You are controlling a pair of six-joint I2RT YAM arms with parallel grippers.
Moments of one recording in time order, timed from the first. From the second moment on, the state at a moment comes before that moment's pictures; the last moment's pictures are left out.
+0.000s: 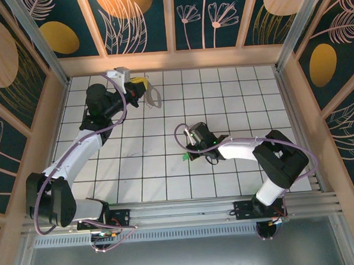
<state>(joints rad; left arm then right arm) -0.29 1.35 0.99 0.38 0.52 -0.26 0.77 1.63 0.74 -0.06 -0.02 0.26</state>
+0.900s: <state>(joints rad) -0.29 1.35 1.00 0.38 0.52 -0.27 0.65 1.52 0.65 -0.05 -0.04 0.31</state>
